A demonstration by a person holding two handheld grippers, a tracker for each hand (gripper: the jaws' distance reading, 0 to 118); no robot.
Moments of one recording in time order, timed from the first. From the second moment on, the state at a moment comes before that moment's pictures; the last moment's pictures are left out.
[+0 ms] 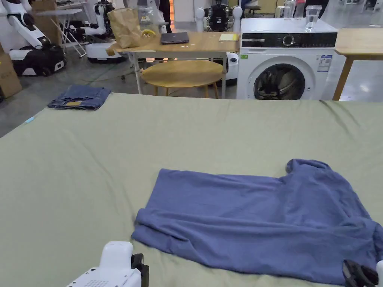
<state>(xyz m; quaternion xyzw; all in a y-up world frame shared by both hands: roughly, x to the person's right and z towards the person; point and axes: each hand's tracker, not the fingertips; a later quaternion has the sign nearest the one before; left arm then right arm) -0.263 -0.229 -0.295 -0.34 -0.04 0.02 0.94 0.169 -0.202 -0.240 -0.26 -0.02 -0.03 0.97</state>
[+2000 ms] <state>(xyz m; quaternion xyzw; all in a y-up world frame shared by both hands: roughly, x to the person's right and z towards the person) -0.309 -0.209 -0.272 -0.35 -0.02 0.03 0.94 0.255 -0.216 -0.202 -0.39 -0.07 -0.06 0.91</state>
